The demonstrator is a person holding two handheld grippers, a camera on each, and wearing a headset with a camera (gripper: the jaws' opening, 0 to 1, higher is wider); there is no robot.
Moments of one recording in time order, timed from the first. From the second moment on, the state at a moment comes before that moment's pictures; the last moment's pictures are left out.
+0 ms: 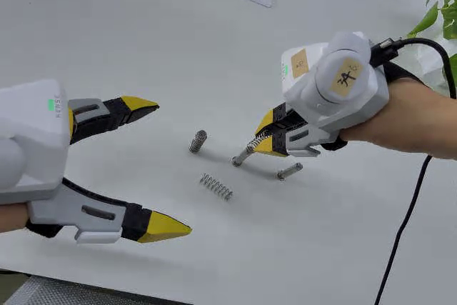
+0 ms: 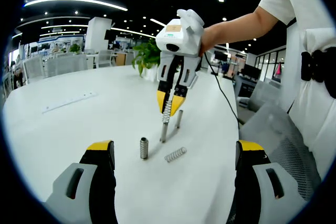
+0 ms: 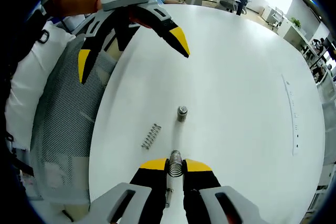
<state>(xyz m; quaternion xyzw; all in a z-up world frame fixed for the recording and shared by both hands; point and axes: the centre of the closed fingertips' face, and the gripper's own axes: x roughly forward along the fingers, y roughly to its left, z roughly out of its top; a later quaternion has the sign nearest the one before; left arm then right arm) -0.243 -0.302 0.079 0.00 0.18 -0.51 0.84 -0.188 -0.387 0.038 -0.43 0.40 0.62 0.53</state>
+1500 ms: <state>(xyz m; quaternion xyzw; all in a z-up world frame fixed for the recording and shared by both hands) -0.246 -0.311 0.077 -0.01 0.19 -0.52 0.83 -0.190 -0.384 0.003 -0.45 0.38 0.62 0.52</state>
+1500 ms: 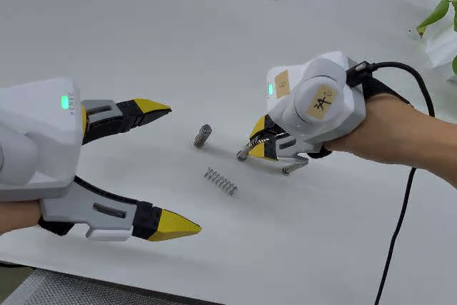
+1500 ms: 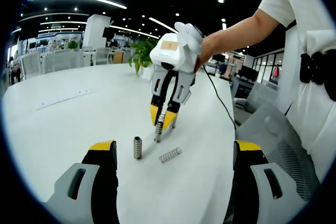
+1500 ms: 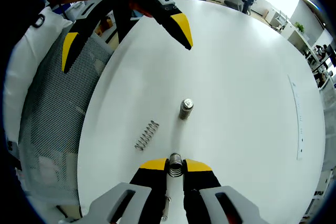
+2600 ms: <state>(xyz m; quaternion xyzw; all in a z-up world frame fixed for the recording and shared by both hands) -0.245 -0.307 0.076 -0.01 0.20 -0.52 0.83 -0.188 -0.380 -0.019 -0.44 0.39 0.61 0.53</state>
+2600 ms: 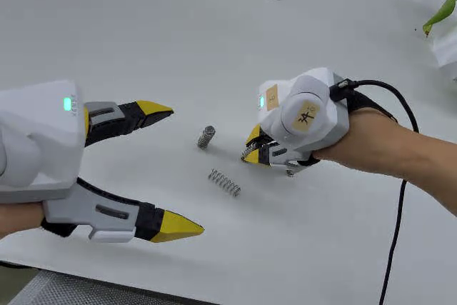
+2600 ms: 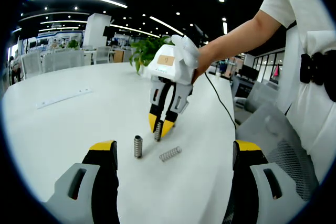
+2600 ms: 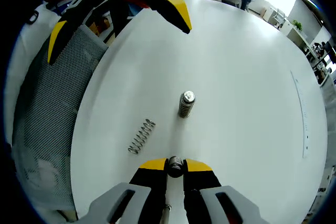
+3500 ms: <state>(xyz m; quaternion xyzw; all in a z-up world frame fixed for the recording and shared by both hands) -0.254 -0.307 0.086 0.02 0.20 -0.53 0.83 -0.185 -0.386 0.053 -0.30 0.36 0.59 0.66</state>
